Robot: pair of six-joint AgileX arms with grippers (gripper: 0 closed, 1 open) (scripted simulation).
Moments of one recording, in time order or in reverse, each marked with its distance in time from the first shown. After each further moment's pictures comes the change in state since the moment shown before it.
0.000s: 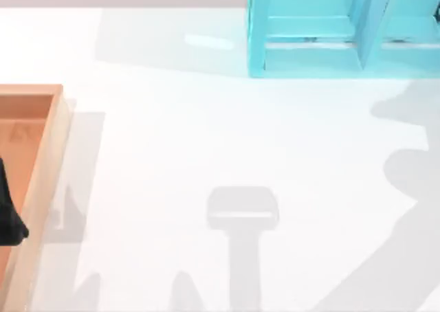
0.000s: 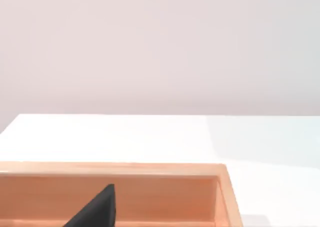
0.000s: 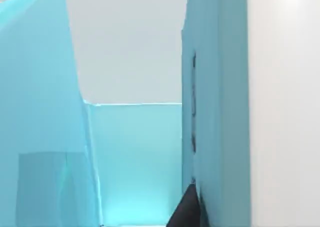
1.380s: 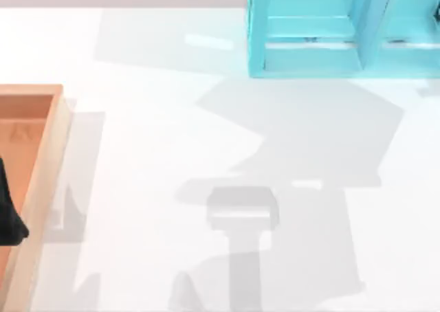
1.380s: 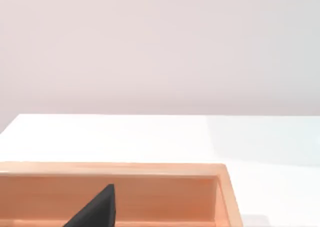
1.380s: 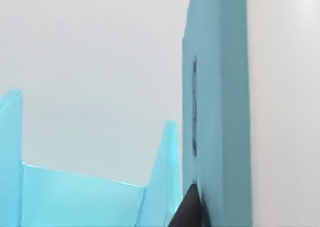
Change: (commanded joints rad) left arm 0.000 0.000 0.000 0.000 0.000 0.000; right arm 0.134 -0.624 -0.224 -0.303 0.068 -0.176
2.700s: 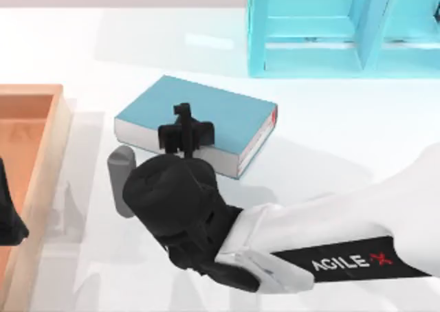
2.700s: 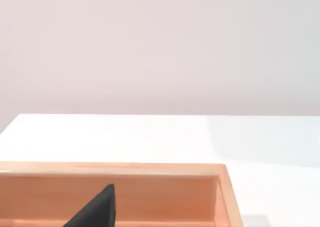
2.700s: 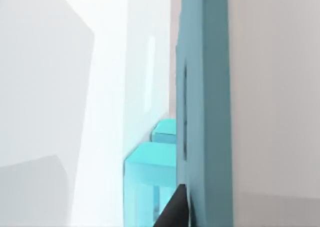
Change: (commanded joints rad) left arm 0.000 0.000 0.000 0.000 0.000 0.000; right arm 1.378 0.661 0.193 0.024 1.221 -0.954
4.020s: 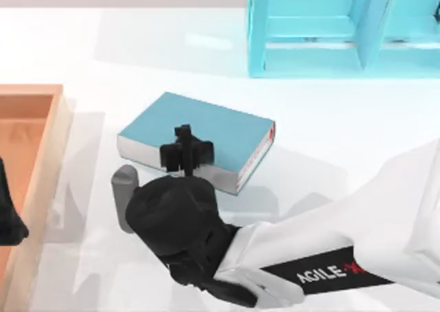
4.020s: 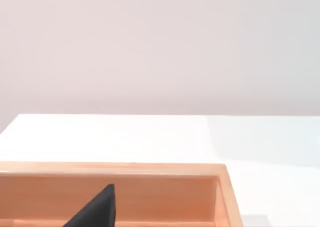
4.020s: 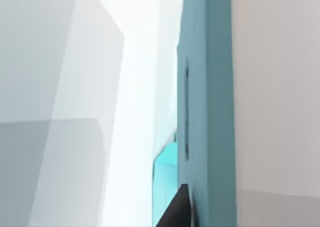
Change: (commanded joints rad) left arm 0.000 0.000 0.000 0.000 0.000 0.000; right arm 0.006 0.077 -0.037 0.097 0.009 0.013
